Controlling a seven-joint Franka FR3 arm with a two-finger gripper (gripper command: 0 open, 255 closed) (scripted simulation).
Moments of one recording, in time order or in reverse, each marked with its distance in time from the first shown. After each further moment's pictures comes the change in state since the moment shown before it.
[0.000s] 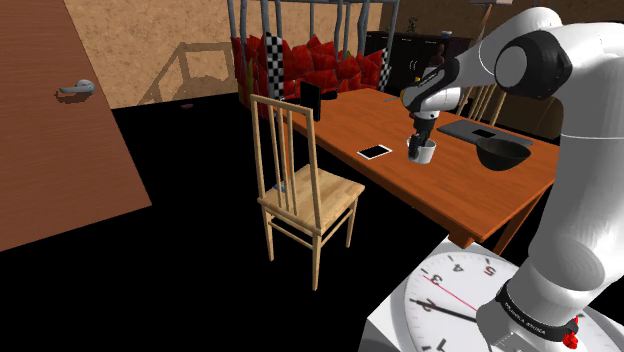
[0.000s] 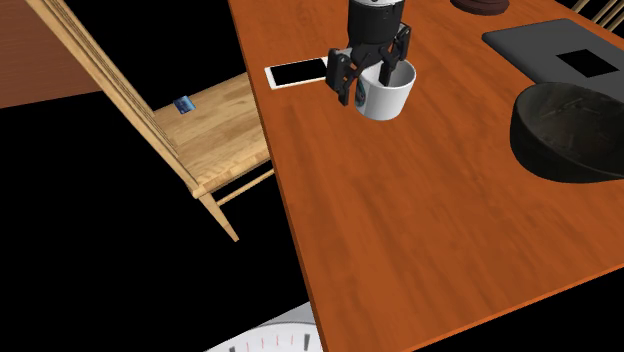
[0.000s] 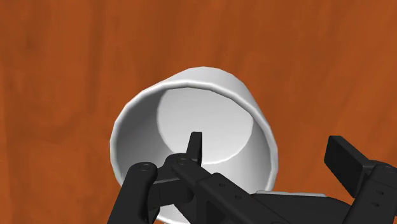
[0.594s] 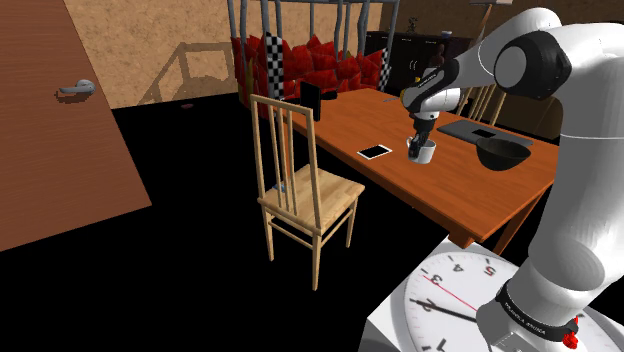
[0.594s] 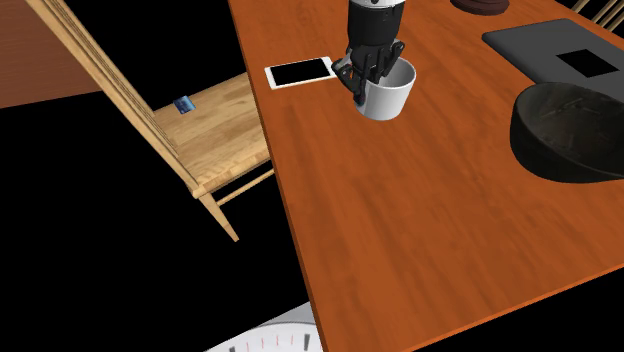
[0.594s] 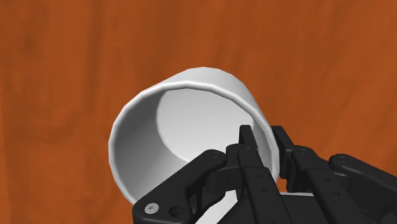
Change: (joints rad) arm -0.001 0.003 0.001 -0.002 0.002 0.005 -0.001
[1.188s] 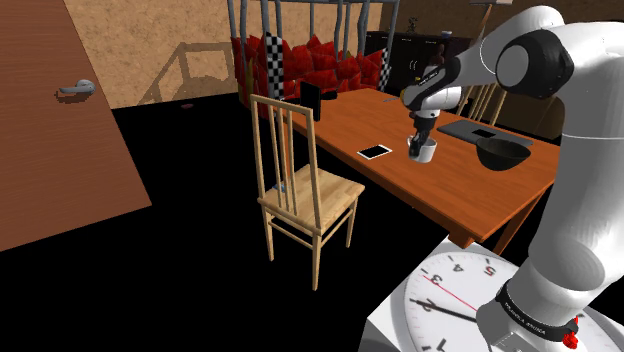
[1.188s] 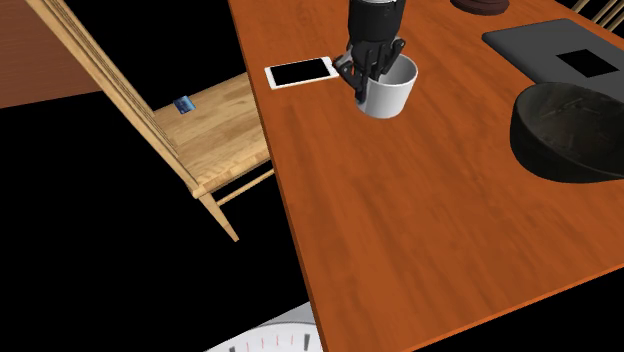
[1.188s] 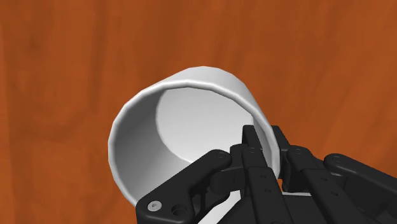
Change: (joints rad) arm 0.002 -0.010 -0.002 0.003 -0.005 -0.013 0.002
